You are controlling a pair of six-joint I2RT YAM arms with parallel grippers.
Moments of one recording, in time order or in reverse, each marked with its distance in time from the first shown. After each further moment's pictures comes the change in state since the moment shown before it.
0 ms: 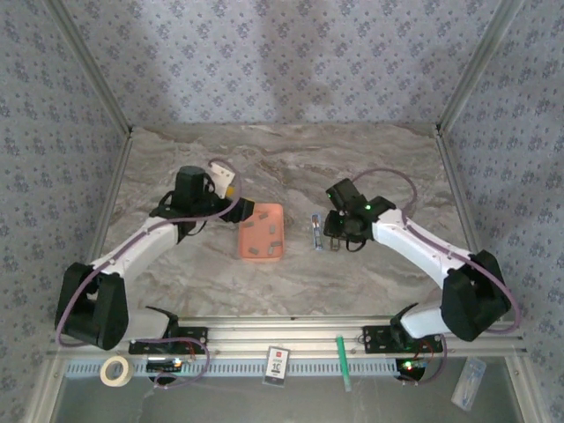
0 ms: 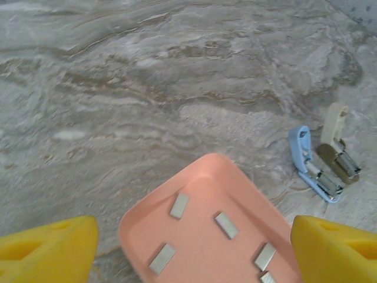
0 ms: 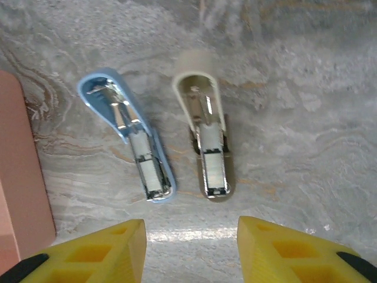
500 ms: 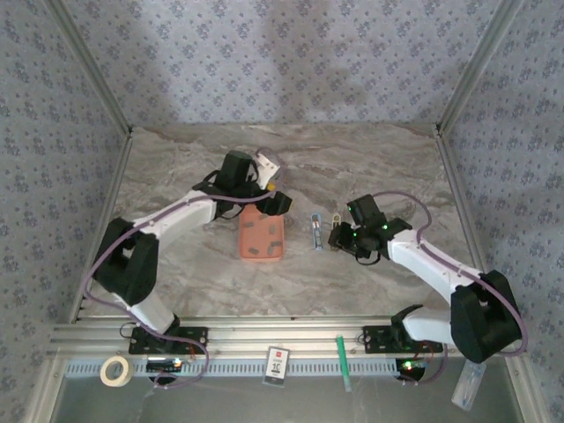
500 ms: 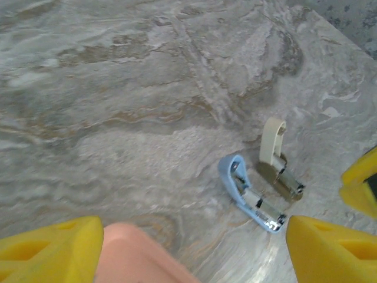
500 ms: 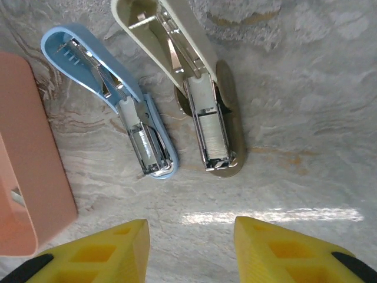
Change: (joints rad) left arm -0.200 0.349 0.327 -0.071 0.042 -0.058; right arm -0.102 -0.134 -0.275 0.245 -0.239 0.086
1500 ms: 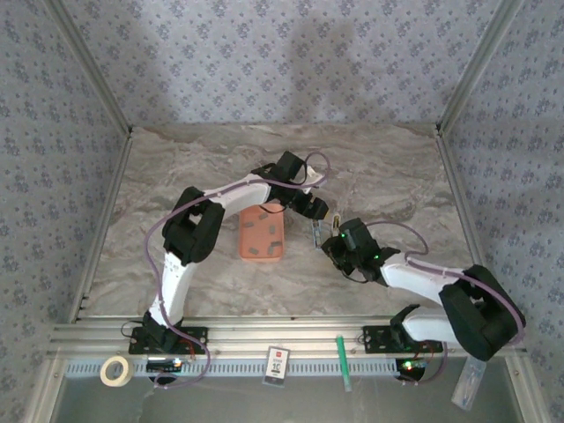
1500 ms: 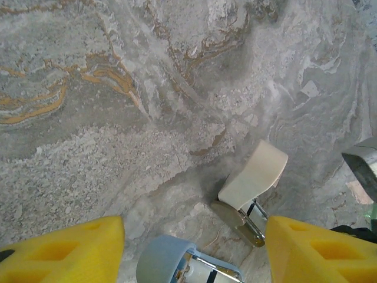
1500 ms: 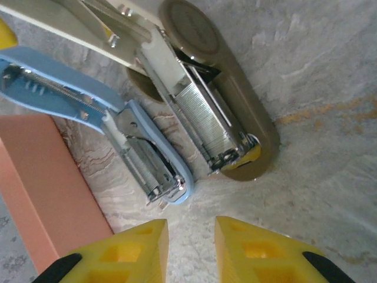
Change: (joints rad) left arm -0.127 0.512 0.492 -0.259 0.163 -0.113; right arm 0.135 0.049 -0.272 0.528 0.079 0.538
